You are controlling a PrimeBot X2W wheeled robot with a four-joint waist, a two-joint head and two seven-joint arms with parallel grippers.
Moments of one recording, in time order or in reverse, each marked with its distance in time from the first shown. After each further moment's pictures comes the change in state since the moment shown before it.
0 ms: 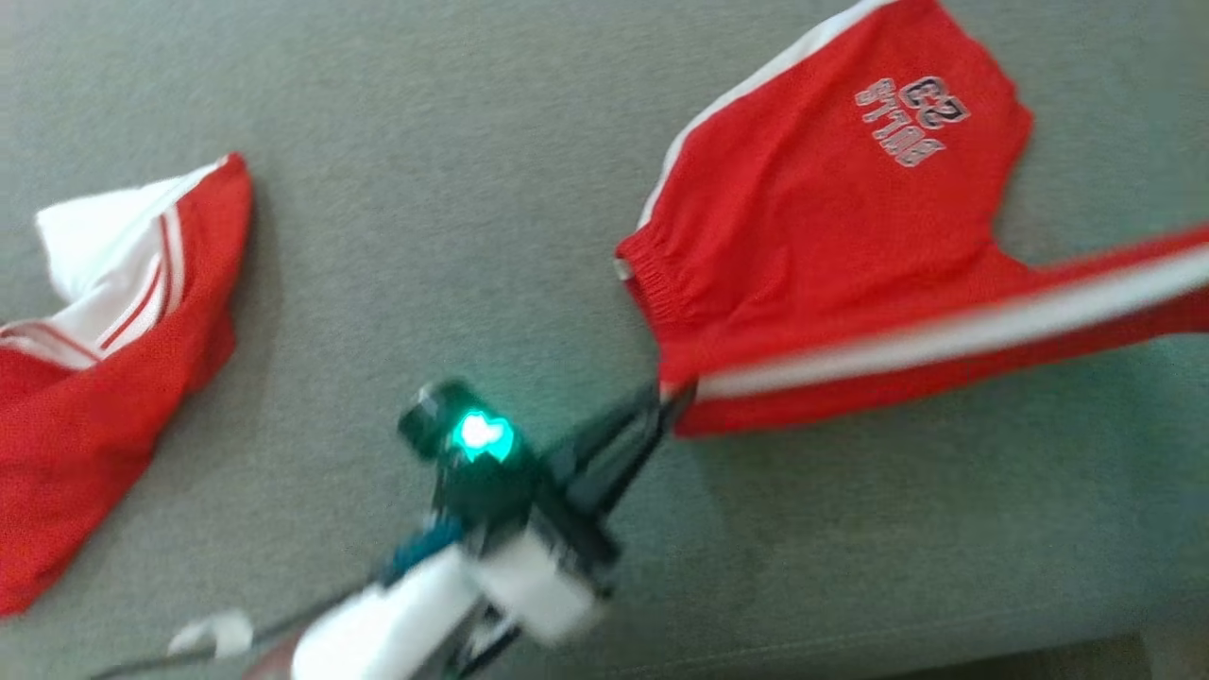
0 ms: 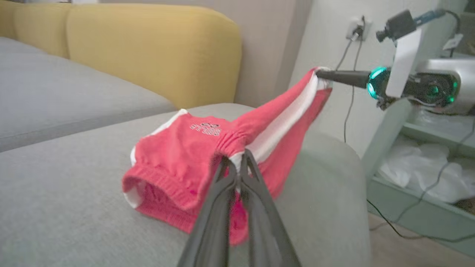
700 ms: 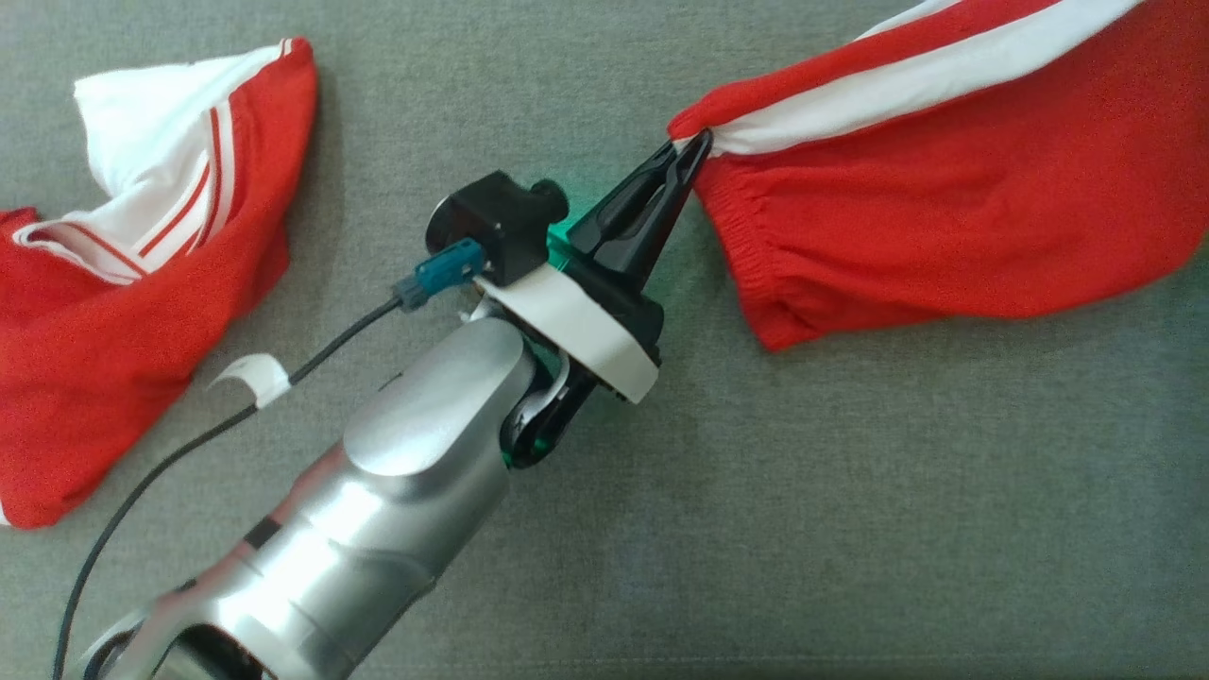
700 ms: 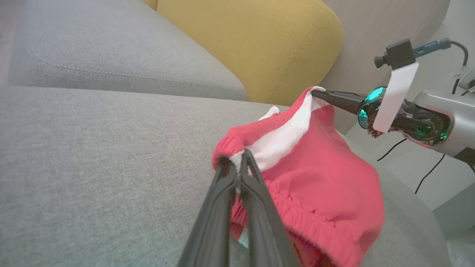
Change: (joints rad) left arm -0.382 -0.225 0.051 0.401 -0.326 -0.069 0.039; right arm -0.894 -0.064 0.519 0.628 -0.127 0.000 0.079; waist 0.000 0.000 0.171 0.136
